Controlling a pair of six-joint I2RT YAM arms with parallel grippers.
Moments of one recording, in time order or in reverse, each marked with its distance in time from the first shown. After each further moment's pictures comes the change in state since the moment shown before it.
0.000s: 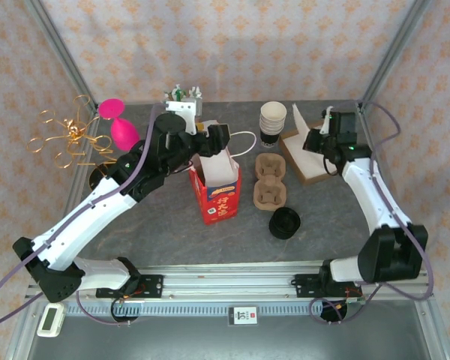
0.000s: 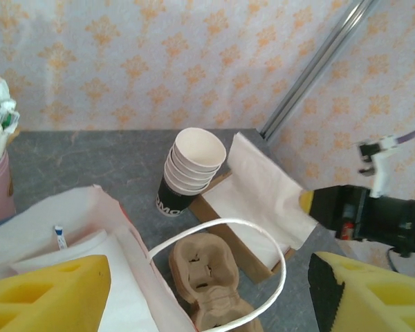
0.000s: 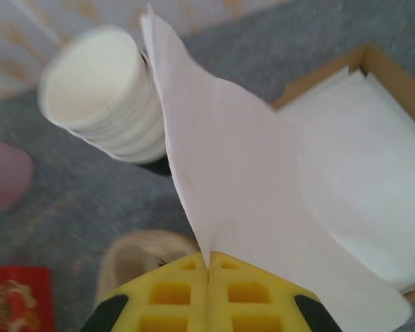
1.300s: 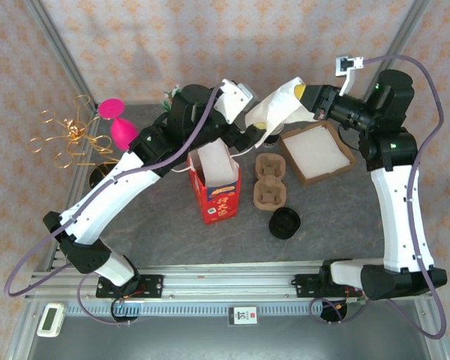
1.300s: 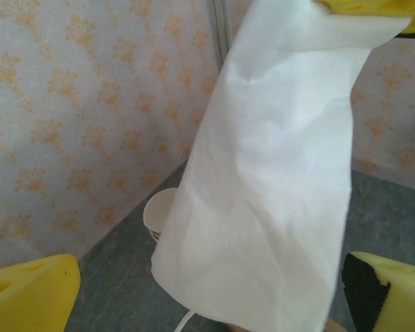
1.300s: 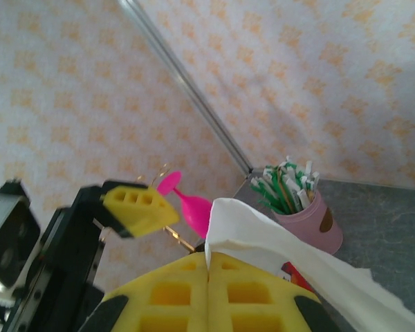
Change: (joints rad) left arm -0.049 0.282 0.438 -0.135 0.175 0.667; right arm 0.011 -0.072 0.486 -0.022 -0.737 0.135
